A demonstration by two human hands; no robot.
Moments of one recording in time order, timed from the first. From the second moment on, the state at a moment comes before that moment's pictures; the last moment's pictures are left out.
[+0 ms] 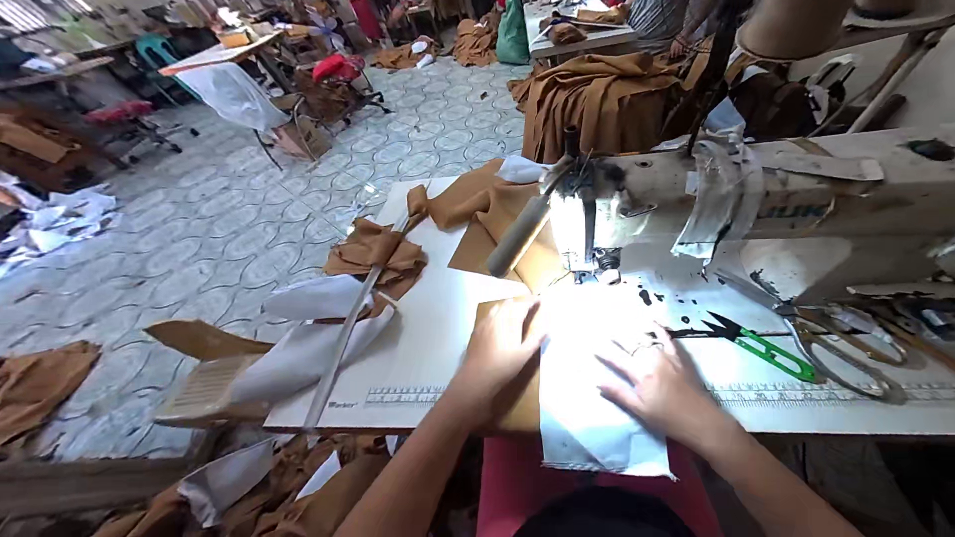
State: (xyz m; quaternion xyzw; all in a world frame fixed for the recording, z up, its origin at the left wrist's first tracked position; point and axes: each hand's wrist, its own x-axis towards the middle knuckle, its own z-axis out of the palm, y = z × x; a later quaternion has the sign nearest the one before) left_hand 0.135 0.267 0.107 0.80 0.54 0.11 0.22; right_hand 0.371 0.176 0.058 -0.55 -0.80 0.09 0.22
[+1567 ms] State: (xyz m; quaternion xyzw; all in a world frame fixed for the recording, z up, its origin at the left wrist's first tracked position) left_hand 0.165 0.308 0.069 0.91 0.34 0.13 0.20; right_hand 0.340 0.144 0.043 -0.53 -0.71 0.12 0.45
